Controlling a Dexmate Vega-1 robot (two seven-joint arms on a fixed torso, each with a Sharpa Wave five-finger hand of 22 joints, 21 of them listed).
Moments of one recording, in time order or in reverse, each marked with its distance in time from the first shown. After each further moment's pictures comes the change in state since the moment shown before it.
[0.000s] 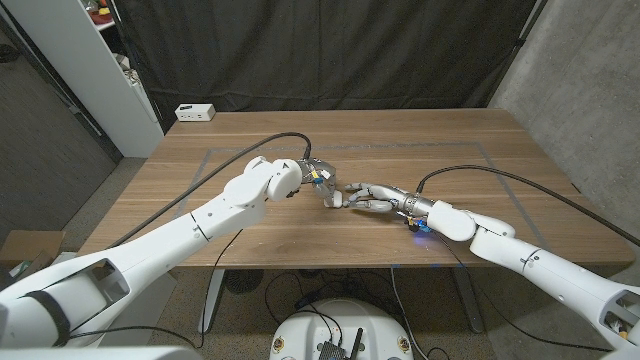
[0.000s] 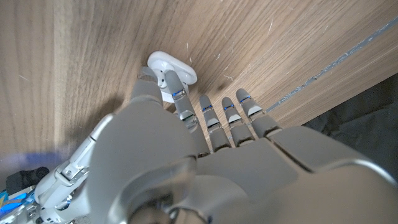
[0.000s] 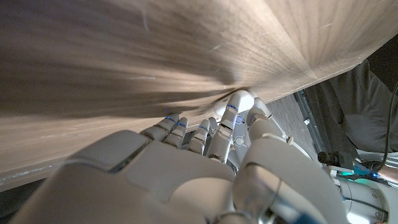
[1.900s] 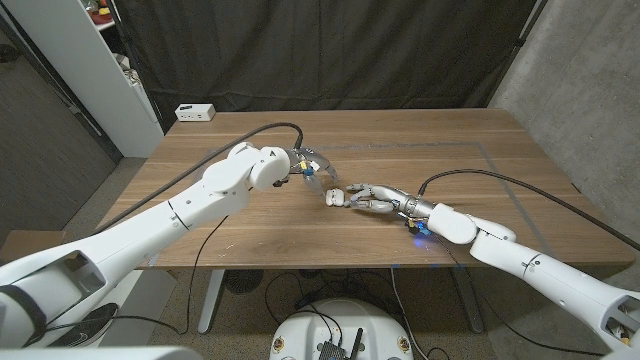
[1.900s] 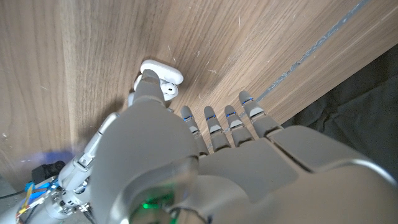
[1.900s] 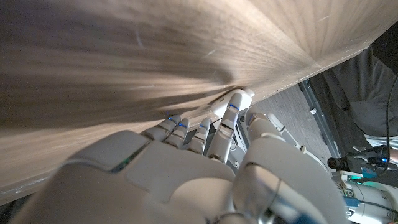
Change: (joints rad) left arm -0.044 0.100 -0.056 -0.043 -0.056 -0.157 -0.042; left_hand 0.015 0.006 -0.029 -0.010 0.094 -0.485 -0.121 -0.139 -0.119 -0.174 0.039 -0.046 0.032 -0.131 0.005 -0.005 0.011 -0.030 0.039 -0.008 0.000; right arm -0.032 0.009 0.018 -0.010 0.048 -0.061 -0.015; right_hand 0.012 0.003 0.013 -0.002 0.000 0.018 -0.001 0.000 0.003 0.012 0.002 0.004 0.000 0.012 -0.003 0.004 0.001 0.013 -0.009 -0.003 0.001
